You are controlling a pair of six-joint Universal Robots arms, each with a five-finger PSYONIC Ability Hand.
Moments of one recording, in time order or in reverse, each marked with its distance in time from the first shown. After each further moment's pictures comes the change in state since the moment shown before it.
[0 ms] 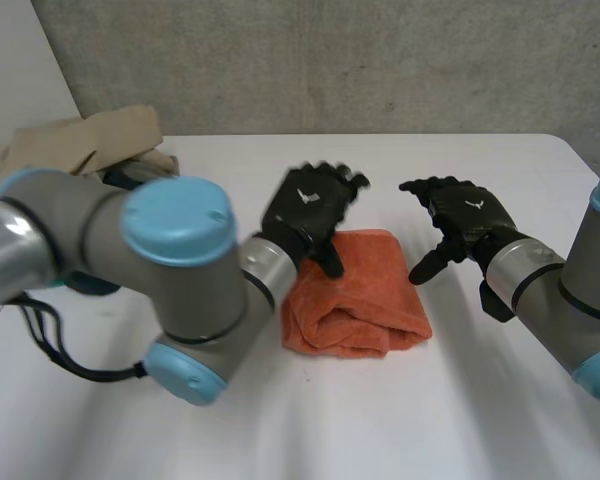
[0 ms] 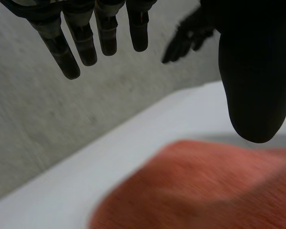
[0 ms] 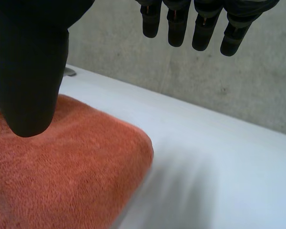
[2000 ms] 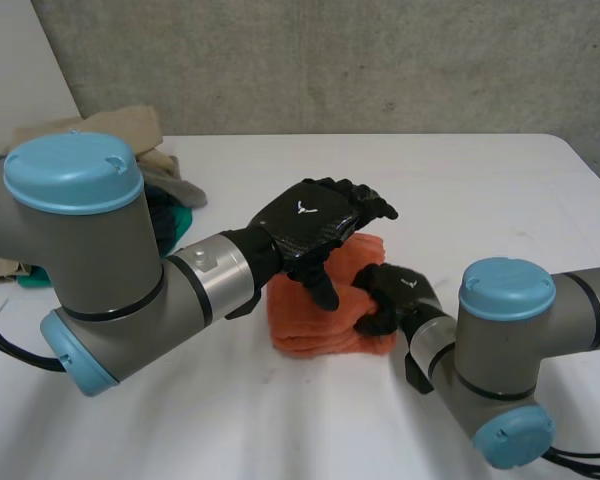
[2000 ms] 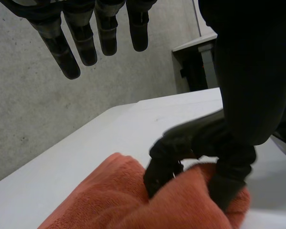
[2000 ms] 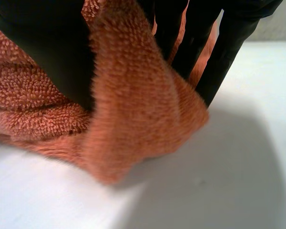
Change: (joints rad) left arm 0.152 0.214 -0.154 -0.146 0.471 0.032; right arm 0.227 0.246 0.046 -0.153 0.175 0.270; left_hand -0.004 -0.001 -0.002 -0.002 -0.008; right_hand 0.675 0.868 0.843 0.839 0.850
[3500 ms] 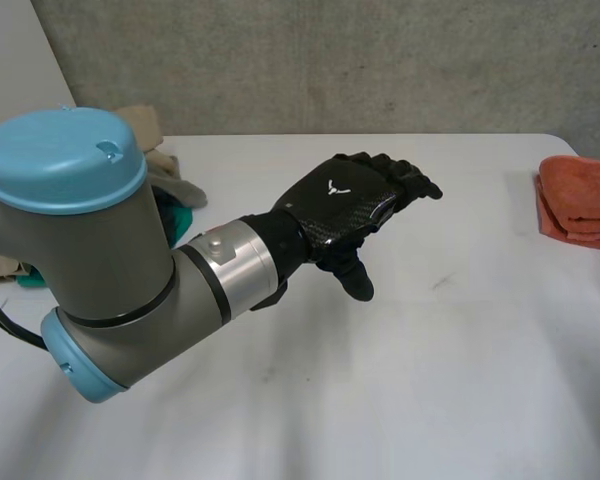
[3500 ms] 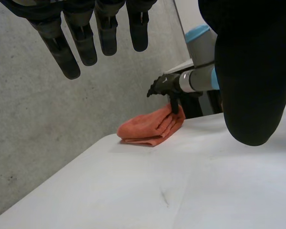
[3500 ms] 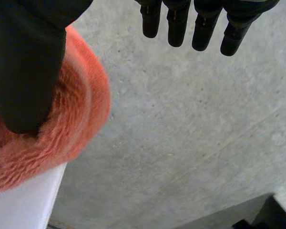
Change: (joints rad) left arm -0.074 0.045 0.050 0.009 -0.007 -0.041; right arm -0.774 0.532 -1.078 0.174 0.008 -0.822; left_hand 0.000 0.000 0.000 0.000 0.000; right_hand -0.675 -0.867 -0.843 -0.839 -0.851
